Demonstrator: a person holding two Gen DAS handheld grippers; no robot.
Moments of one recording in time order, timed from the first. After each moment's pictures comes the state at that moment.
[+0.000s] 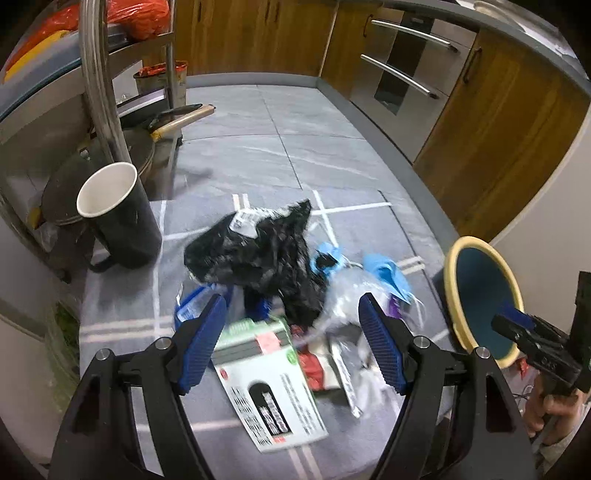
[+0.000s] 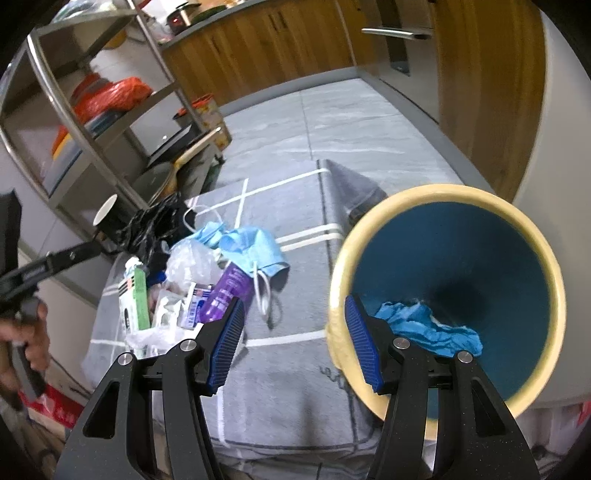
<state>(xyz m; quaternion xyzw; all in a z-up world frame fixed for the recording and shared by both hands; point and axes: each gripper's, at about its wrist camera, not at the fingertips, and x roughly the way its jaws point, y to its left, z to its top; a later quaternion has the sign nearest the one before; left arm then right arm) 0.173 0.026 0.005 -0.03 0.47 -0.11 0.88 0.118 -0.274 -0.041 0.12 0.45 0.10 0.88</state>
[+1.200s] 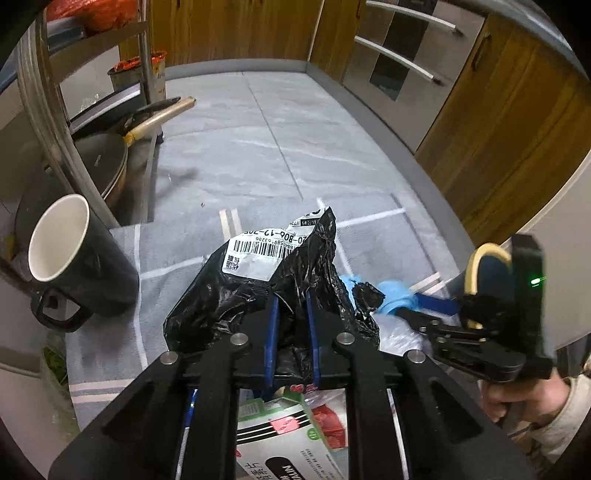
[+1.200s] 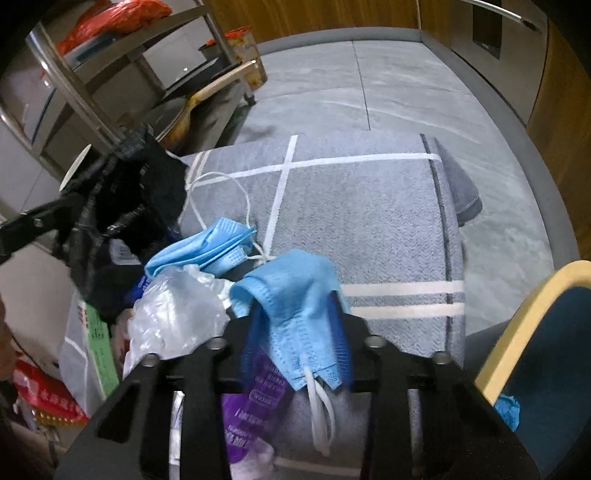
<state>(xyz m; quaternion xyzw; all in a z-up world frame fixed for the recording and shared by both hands) 0.243 0.023 -0.014 -0.02 0.49 -0.14 0.86 0.250 -0.184 -0.107 0.05 0.54 0.17 0.83</state>
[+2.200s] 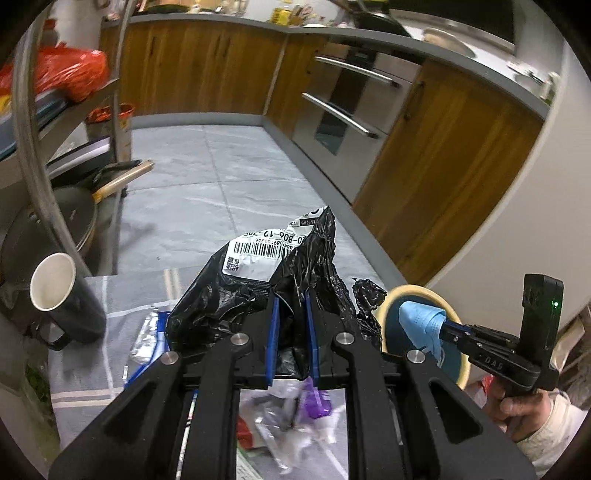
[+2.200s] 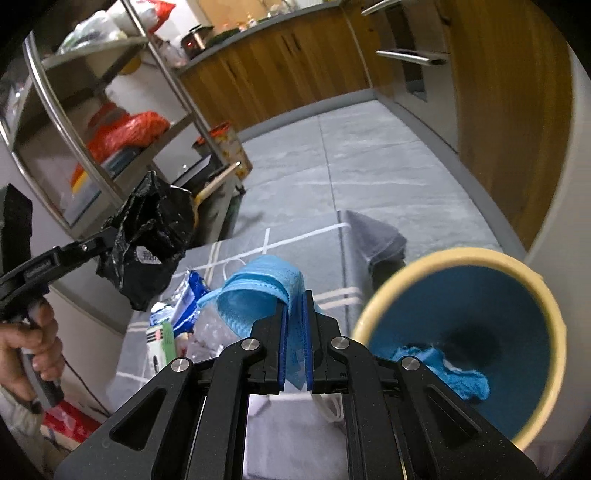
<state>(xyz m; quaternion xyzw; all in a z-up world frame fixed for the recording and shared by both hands) 0.190 -0.024 0.070 -0.06 0.40 -0.22 0.89 0.150 -0.295 0.008 0.15 0.41 0.13 0.89</state>
